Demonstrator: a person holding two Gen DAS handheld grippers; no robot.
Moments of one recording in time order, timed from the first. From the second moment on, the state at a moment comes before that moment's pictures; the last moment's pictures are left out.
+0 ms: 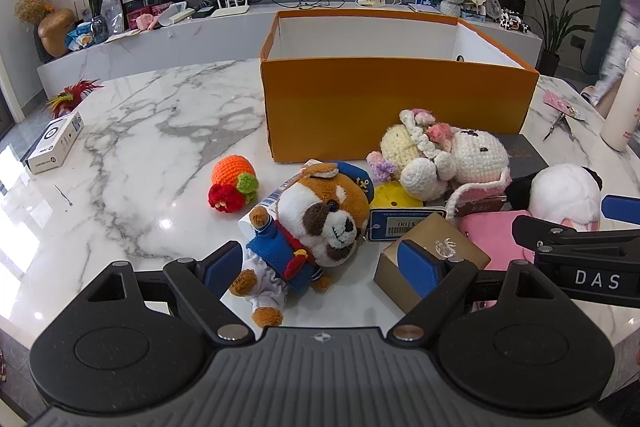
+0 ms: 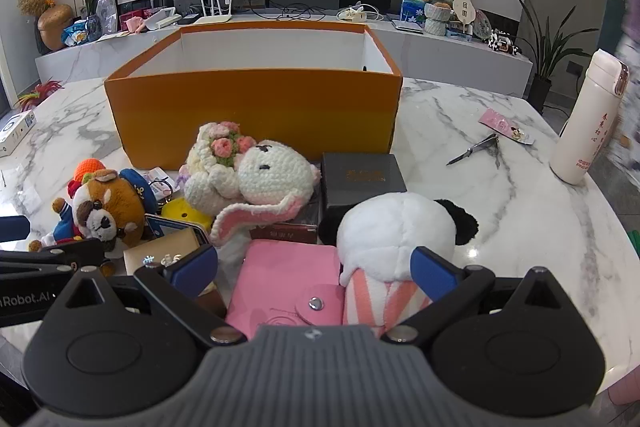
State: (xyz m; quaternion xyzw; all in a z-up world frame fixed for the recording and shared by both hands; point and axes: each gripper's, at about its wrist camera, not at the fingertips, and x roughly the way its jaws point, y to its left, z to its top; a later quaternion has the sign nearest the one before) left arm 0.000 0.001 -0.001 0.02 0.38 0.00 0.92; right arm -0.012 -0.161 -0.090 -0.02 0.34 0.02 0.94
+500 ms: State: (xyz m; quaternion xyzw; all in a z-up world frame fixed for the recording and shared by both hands) left arm 0.001 0.001 -0.002 0.01 0.38 0.00 0.92; right arm -0.011 -0.159 -0.090 -0.02 0.34 0.03 0.94
